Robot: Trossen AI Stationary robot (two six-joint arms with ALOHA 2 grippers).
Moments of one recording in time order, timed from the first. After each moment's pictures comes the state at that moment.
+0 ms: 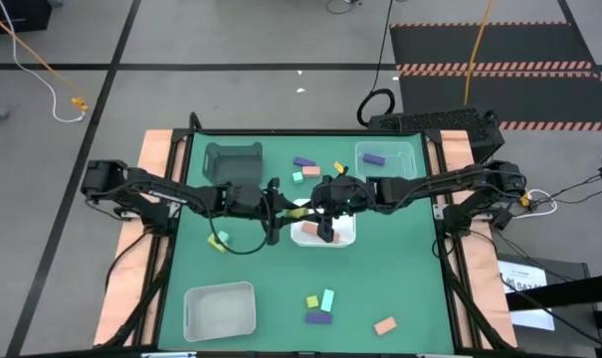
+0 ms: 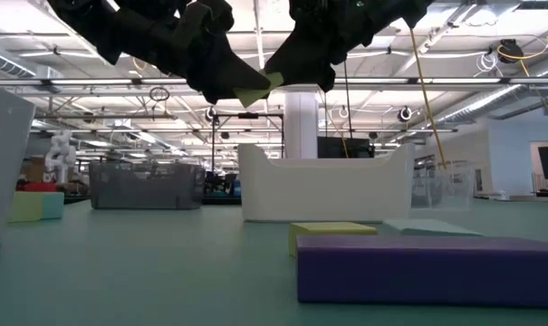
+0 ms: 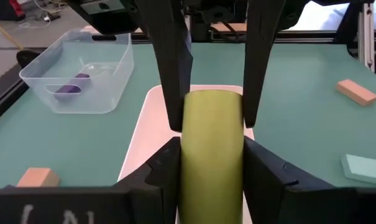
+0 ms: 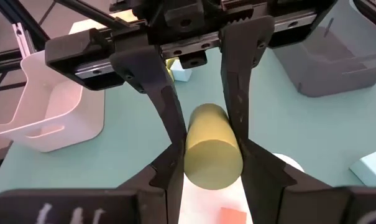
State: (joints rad) left arm -0.01 1.47 0.72 0.38 -0.01 0.01; right arm 0.01 1.54 1.04 -0.05 -0.01 0.22
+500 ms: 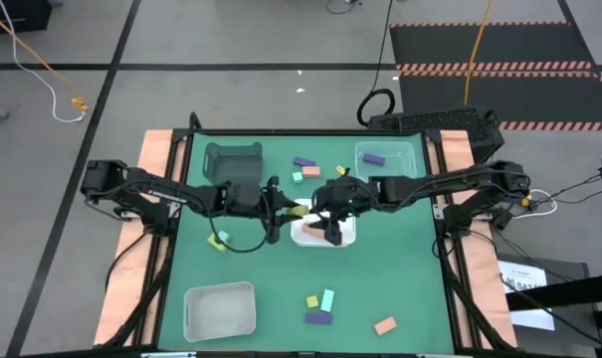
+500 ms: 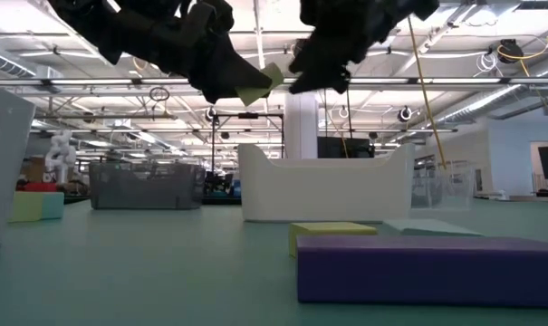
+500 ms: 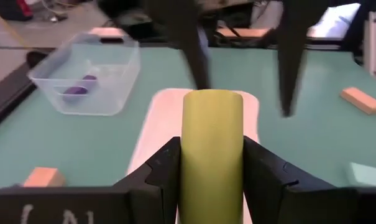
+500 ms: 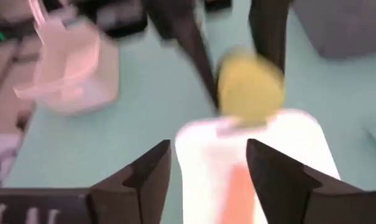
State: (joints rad) left arm 0.00 1.46 0.72 0.40 -0.03 0.00; right arm 0.02 1.49 1.04 -0.21 -0.09 0.23
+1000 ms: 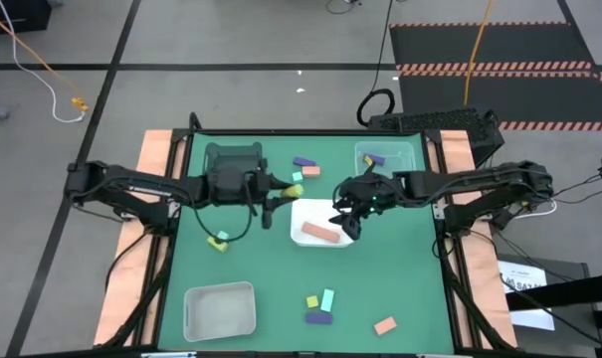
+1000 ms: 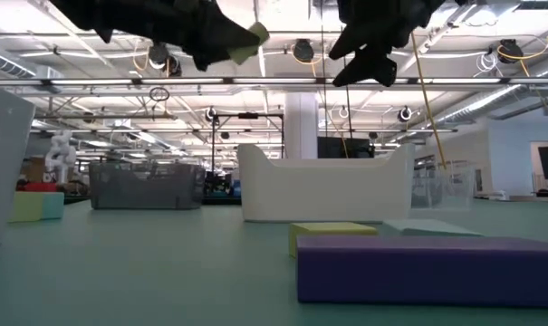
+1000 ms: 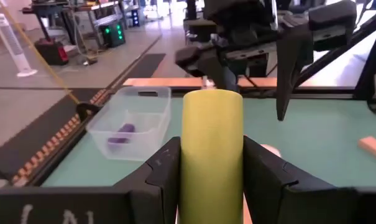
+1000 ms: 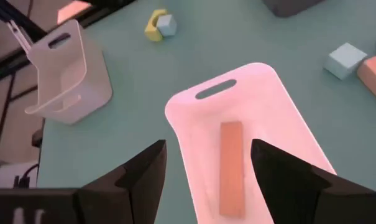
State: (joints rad) left arm 0.06 1.28 0.72 0.39 -0.04 0.06; right arm 0.02 1.28 0.96 -0.38 -0.02 0.46
